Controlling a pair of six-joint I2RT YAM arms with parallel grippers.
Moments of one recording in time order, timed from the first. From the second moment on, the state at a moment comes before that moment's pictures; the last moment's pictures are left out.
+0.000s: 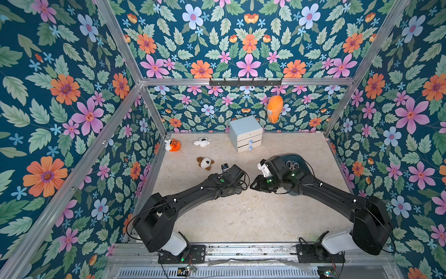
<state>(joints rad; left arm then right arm) -0.84 1.51 1.02 -0.59 -0.17 -0.96 0.72 1.47 1.05 -0.49 -0.40 0.75</state>
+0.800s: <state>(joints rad) -0.88 1.47 1.02 -0.58 -0.19 -0.97 0.65 1.54 0.98 -0.27 -0.58 0.86</state>
